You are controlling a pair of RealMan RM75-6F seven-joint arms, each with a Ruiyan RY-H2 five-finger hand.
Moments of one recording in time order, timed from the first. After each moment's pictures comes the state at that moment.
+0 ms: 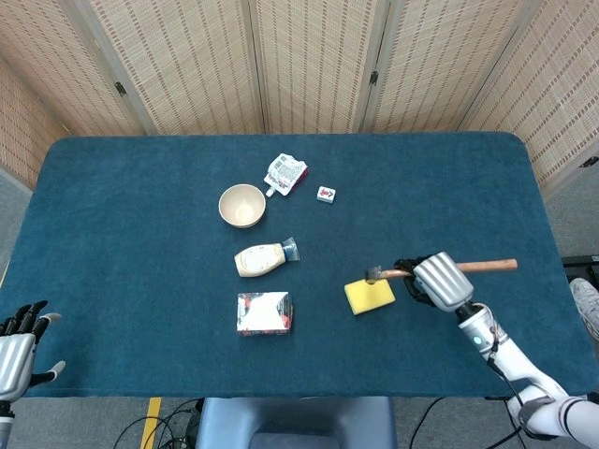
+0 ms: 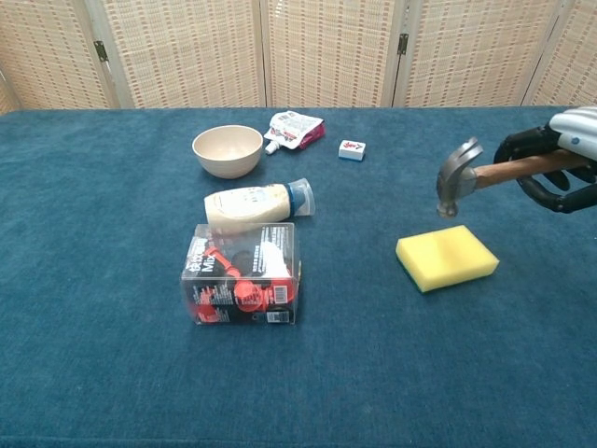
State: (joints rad) left arm -0.05 -1.06 0.00 -1.75 1.38 1.43 0.28; right arm 0.53 -1.42 -0.04 -1.16 -1.63 1.30 0.19
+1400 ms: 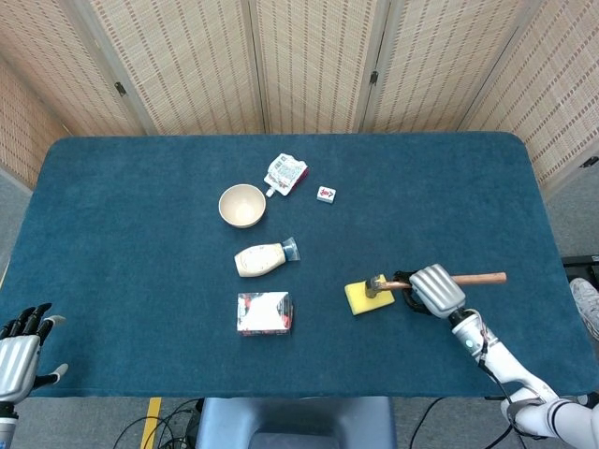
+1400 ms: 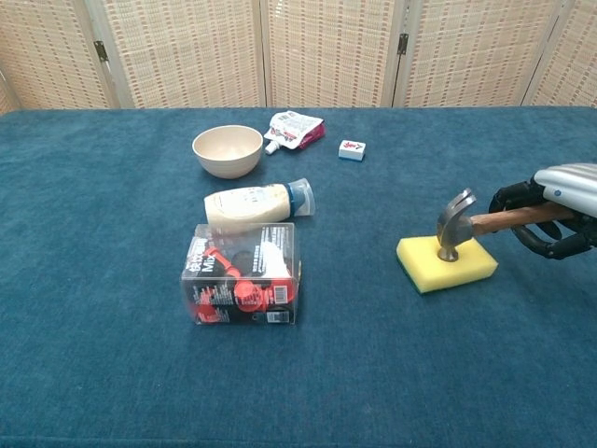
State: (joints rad) left arm -0.05 -1.06 0.00 -1.77 1.36 1.42 0.32; right arm 0.52 -1.52 -0.05 -1.04 -1.62 1.15 0.26
